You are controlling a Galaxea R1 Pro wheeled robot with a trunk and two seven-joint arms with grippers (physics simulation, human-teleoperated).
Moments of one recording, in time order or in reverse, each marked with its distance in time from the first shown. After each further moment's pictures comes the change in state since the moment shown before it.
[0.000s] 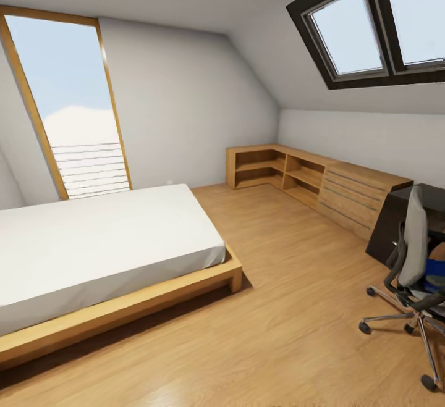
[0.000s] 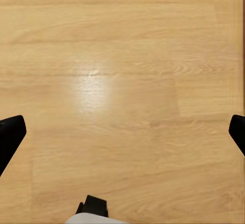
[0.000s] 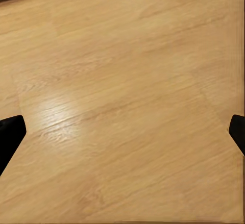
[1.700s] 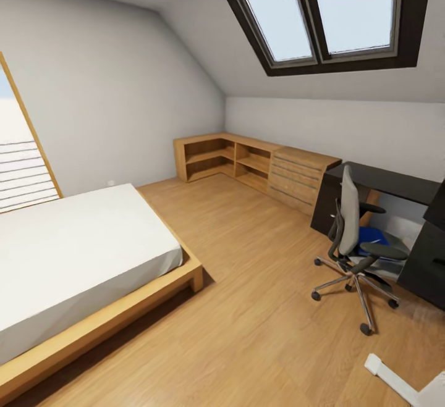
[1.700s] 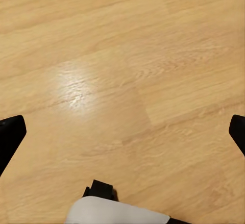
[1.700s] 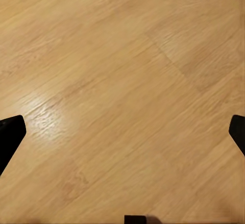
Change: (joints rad) left arm 0.000 0.006 0.002 0.001 0.004 -0.002 -0.008; right arm 0.000 -0.001 0.000 -0.008 0.005 0.071 -0.001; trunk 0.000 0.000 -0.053
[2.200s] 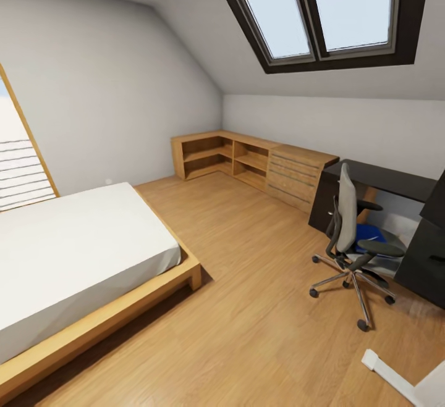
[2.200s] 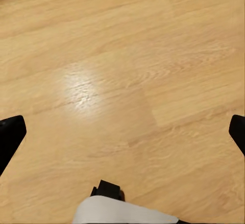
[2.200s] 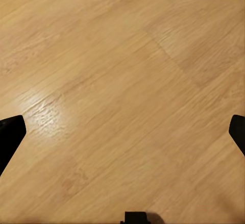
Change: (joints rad) left arm 0.000 -0.001 0.007 0.045 0.005 -0.072 0.007; right arm 0.000 0.001 0.001 0.001 0.001 0.000 0.000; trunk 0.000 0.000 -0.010
